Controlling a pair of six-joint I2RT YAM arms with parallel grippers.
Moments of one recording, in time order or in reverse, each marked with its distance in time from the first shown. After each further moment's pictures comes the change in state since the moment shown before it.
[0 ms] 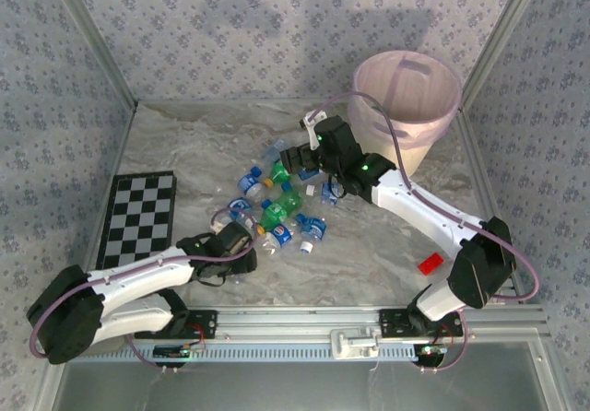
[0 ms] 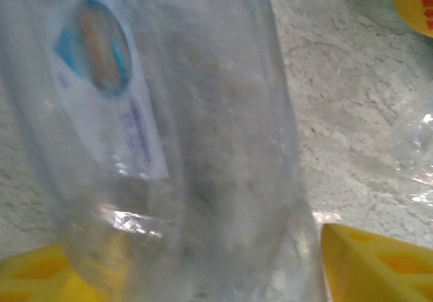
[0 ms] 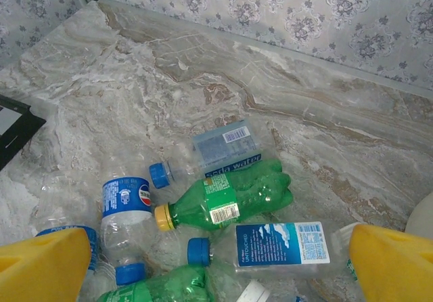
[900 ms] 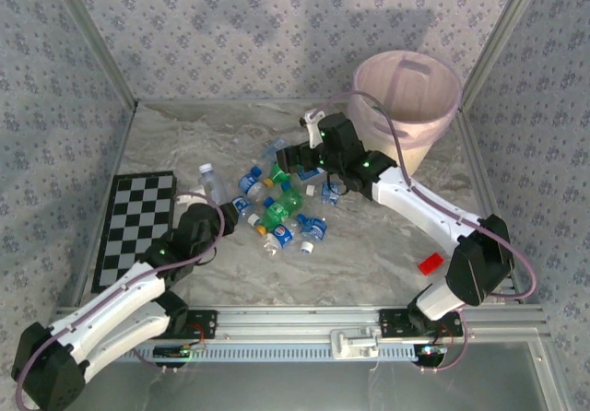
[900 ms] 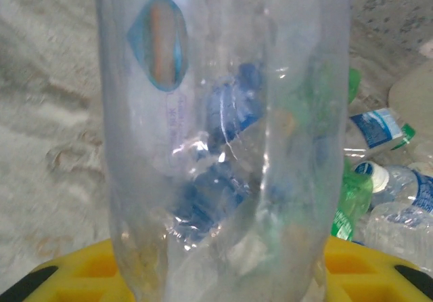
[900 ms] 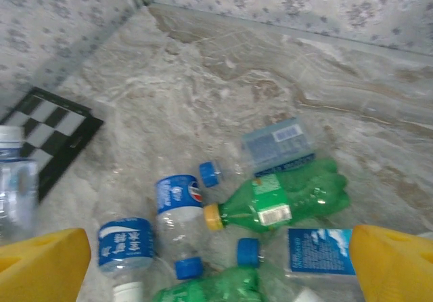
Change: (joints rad) left arm 0.231 -0.294 -0.008 0.355 -0.154 0.143; right arm -0.043 0.015 0.000 0.046 -0.218 0.080
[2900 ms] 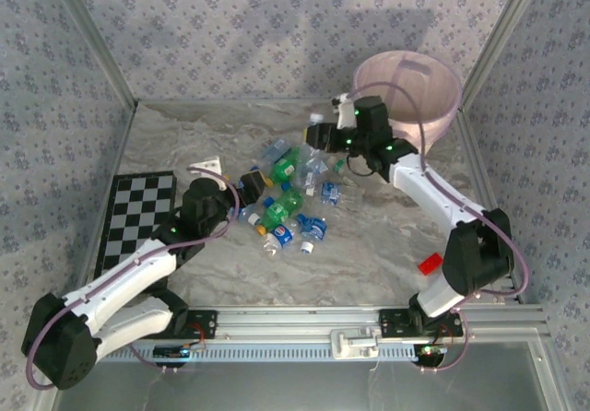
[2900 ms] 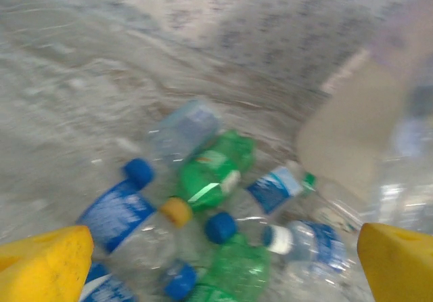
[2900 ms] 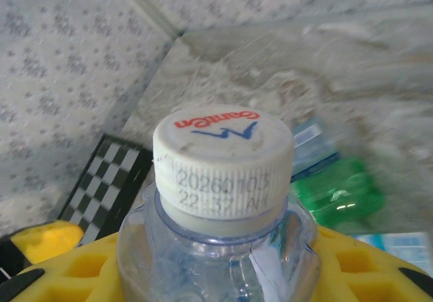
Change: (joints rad) left arm 0.027 0.172 0.142 0.238 0.073 0.101; right arm -0.251 0.027 0.011 0.062 -0.345 0.181
